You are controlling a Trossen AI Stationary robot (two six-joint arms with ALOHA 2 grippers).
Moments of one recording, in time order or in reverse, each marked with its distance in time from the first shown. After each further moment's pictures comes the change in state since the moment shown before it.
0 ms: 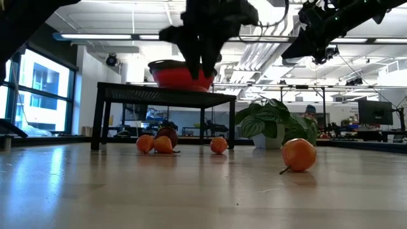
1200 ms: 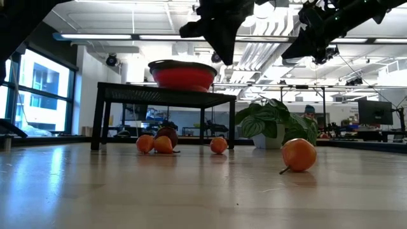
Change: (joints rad) left arm 0.013 -0.054 0.001 0.193 -0.122 0.179; right arm 0.000 0.000 0.000 -0.002 0.003 0.003
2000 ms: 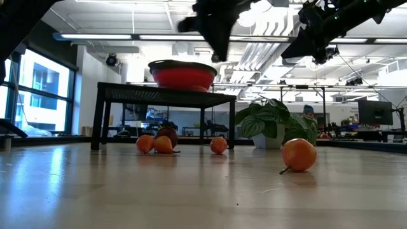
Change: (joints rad) left arm -0.011 -0.016 -0.001 -0.042 -0.072 0.017; right arm 0.000 0.000 0.000 0.008 -0.003 0.037
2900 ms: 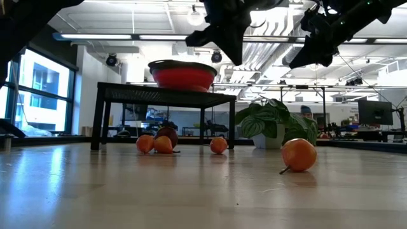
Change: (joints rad) left arm 0.118 0.001 0.000 0.148 0.193 -0.091; right arm 0.000 -0.007 0.000 -0.151 -0.003 -0.056
